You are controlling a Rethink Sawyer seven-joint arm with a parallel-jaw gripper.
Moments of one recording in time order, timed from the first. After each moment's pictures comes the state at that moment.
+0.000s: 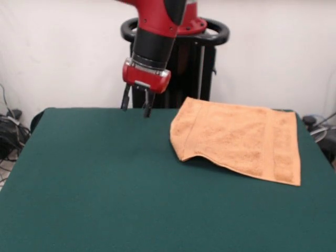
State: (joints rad) arm -0.28 -0.66 -0.23 2.07 -0.32 -0.10 1.87
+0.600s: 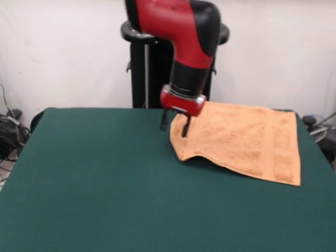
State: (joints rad) arm -0.12 -0.49 -0.18 2.08 -0.04 -0.12 1.87
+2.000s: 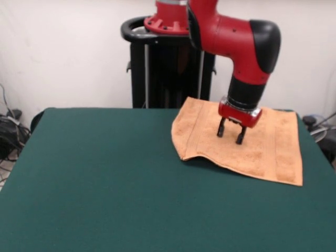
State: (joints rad) arm 0.10 -0.43 -0.06 2.14 0.39 -0.12 1.97
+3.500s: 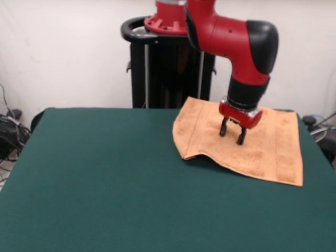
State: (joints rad) arm 0.04 -0.44 0.00 2.18 0.45 -0.16 2.08
